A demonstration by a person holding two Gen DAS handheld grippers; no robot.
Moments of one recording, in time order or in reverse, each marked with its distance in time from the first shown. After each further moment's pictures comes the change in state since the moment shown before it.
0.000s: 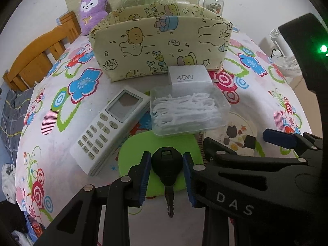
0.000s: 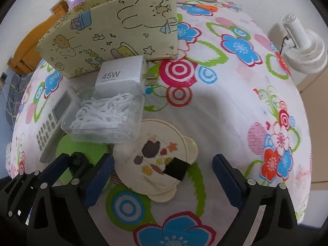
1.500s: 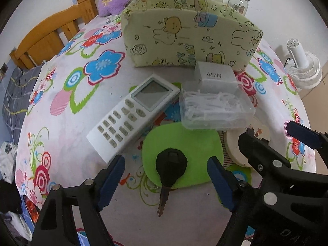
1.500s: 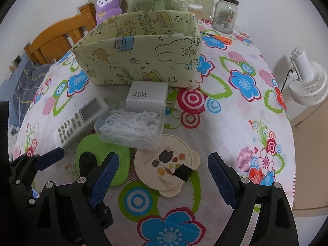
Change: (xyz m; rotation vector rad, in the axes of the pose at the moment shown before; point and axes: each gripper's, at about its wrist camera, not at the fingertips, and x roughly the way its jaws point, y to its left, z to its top) left arm -0.001 0.028 -0.003 -0.131 0.075 0.016; right arm -0.045 0.020 -0.008 -0.157 -0.120 0.015
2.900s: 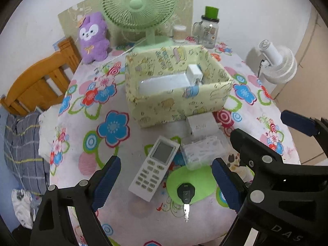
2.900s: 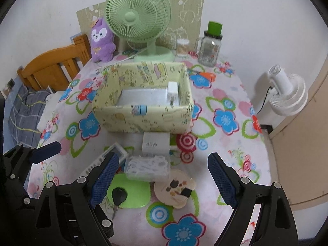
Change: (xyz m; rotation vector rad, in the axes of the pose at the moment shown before) left arm -0.080 0.018 0.062 0.223 -0.107 -0.064; right arm -0.077 0.023 0.051 0.098 -0.114 -0.073
